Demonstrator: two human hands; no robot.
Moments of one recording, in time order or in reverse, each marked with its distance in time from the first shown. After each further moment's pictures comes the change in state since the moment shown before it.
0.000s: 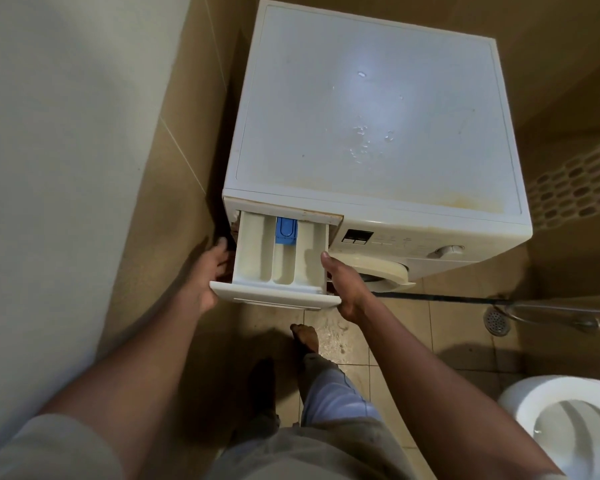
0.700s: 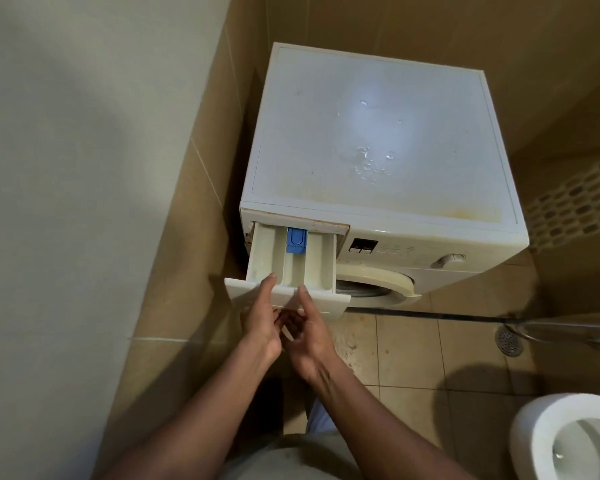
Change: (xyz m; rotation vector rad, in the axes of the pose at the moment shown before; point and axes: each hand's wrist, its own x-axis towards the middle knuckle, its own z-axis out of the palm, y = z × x) left_hand -0.073 -0.081 0.058 -0.406 0.091 0.089; right_hand -0.080 0.059 0.083 0.713 -0.046 0.031
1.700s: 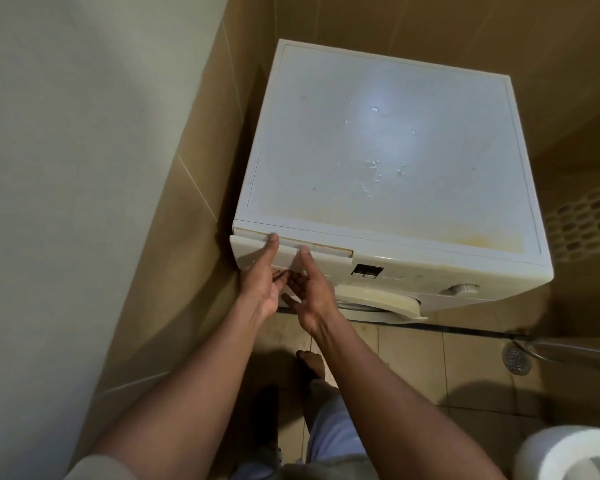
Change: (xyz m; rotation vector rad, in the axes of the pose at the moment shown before) left_hand 0.061 0.065 0.079 -0.021 -0.158 0.132; right_hand 0.088 -0.079 0.050 -0.251 -0.016 -0.118
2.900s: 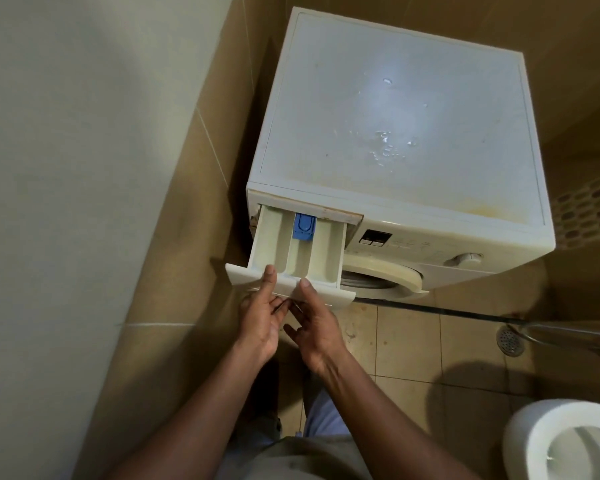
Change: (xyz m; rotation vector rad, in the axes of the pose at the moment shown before) left_hand -0.070 -0.066 -0.082 -0.092 0.045 -0.024; right_hand -0.077 0.082 -0.045 0.084 -0.045 0.068
